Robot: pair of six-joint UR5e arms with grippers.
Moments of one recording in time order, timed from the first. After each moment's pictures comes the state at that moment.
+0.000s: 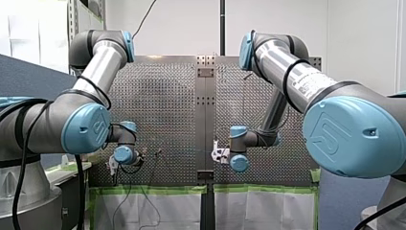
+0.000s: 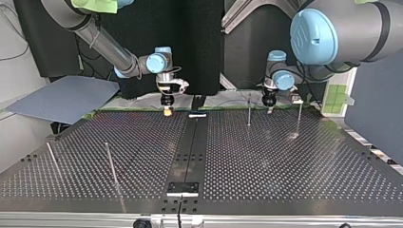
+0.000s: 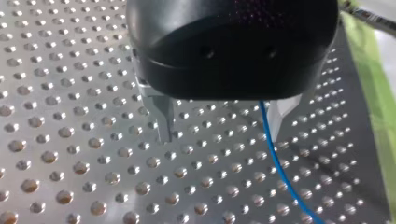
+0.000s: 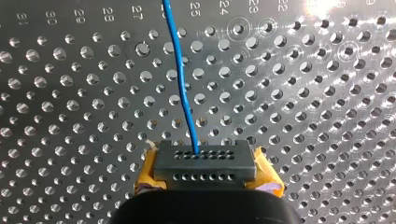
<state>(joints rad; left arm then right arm) 0.06 -2.38 -1.87 -2.33 -1.51 -1.73 2.15 -0.57 1.47 -0.94 1.73 1.62</state>
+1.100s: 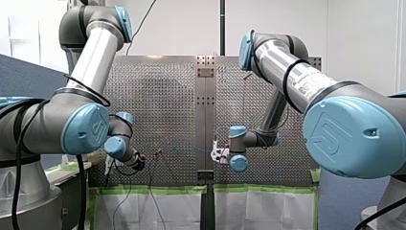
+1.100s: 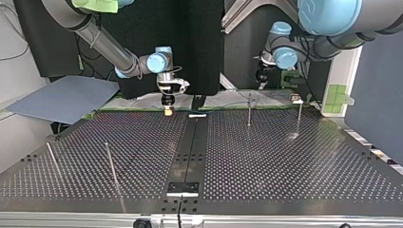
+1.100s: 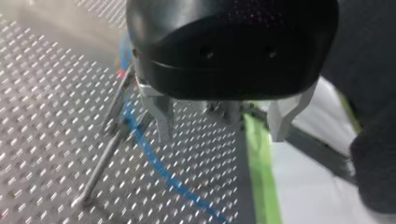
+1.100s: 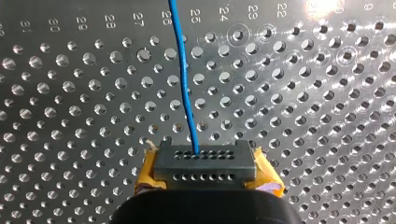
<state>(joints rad) 0.04 -2.19 -2.16 -2.42 -1.40 -1.60 2.15 -0.57 1.47 -0.94 1.73 1.62</state>
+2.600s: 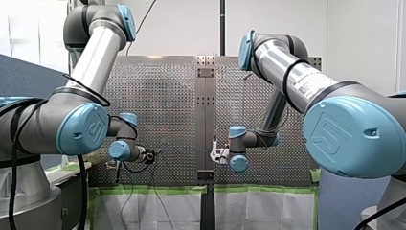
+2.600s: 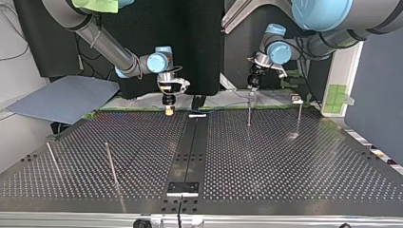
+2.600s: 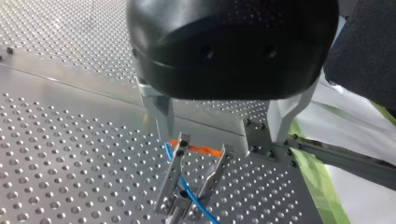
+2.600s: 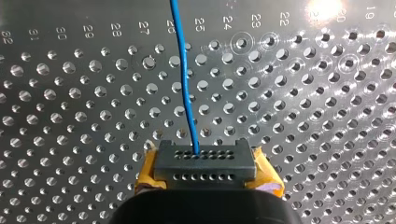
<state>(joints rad) -0.02 -2.19 -2.17 -2.21 -1.33 -1.60 2.16 -0.57 1.47 -0.93 1.71 1.62</state>
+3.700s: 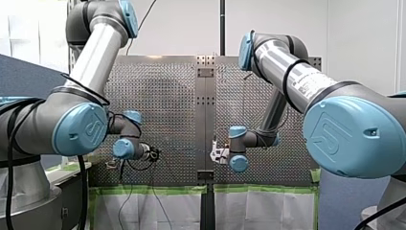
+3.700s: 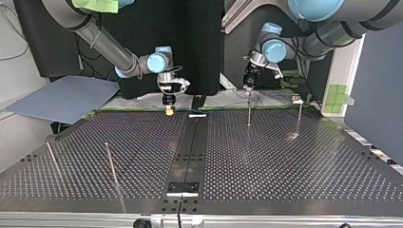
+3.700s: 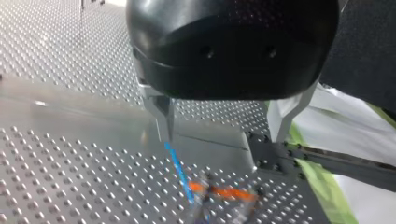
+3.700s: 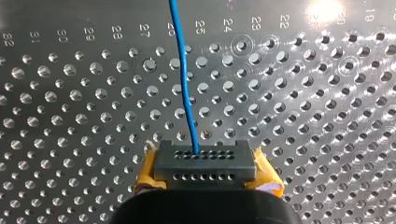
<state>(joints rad) -0.08 -2.16 -2.17 -2.21 -1.37 -1.55 2.15 -0.57 1.47 -0.93 1.70 1.62</state>
